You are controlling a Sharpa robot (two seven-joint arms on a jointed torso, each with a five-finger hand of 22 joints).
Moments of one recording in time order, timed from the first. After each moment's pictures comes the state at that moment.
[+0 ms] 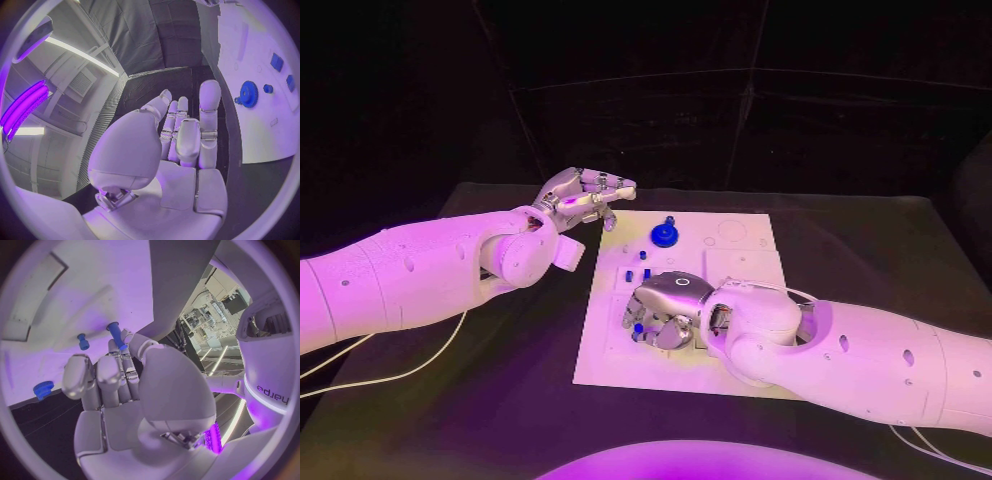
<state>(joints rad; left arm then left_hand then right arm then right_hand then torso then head) 1.25 -0.81 -0.17 1.37 -0.04 -0.14 0.45 1.37 -0.05 0.23 0.00 0.05 1.06 0.16 0.14 0.07 1.13 0.08 0.24 0.07 1.43 -0.01 1.33 0.95 0.17 1.33 0.09 0.68 0.85 1.04 -0.58 -0.07 1.68 -1.67 -0.16 -0.17 1.40 -0.15 0.48 -0.04 0.06 1.03 0.17 0.07 0.06 1.11 0.10 0.16 0.06 1.45 0.01 1.22 0.85 0.09 1.31 0.12 1.37 1.17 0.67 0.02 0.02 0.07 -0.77</state>
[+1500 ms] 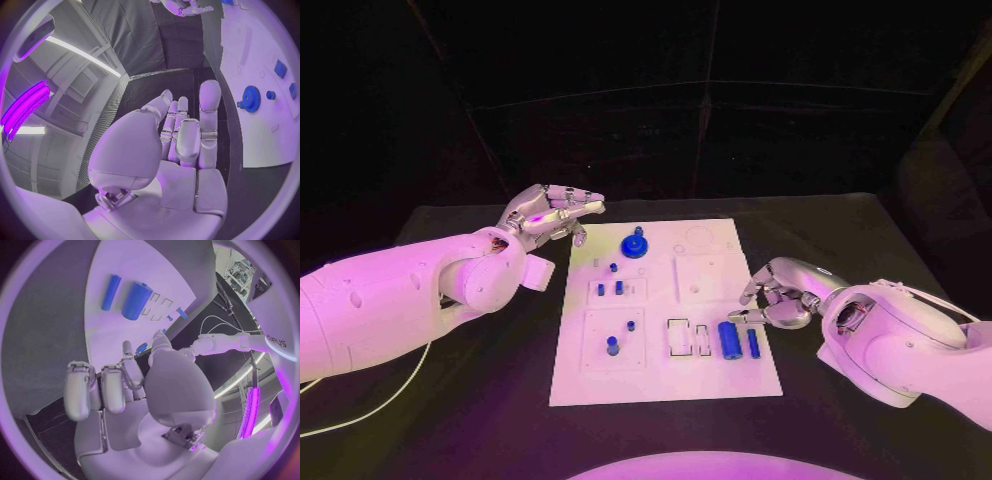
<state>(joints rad) 1.25 -0.83 -0.17 1.40 -0.04 -0.15 0.45 1.38 -0.05 0.24 0.00 0.05 1.06 0.16 0.14 0.07 1.13 0.08 0.24 0.07 1.43 -0.01 1.33 0.95 0.17 1.33 0.09 0.68 0.86 1.07 -1.15 -0.07 1.96 -1.41 -0.40 -0.47 1.24 -0.10 -0.16 0.29 0.21 1.01 0.11 0.27 0.11 1.40 0.02 1.26 1.16 1.46 -0.04 1.45 1.28 0.05 1.46 0.06 1.49 1.31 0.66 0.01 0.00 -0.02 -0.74</state>
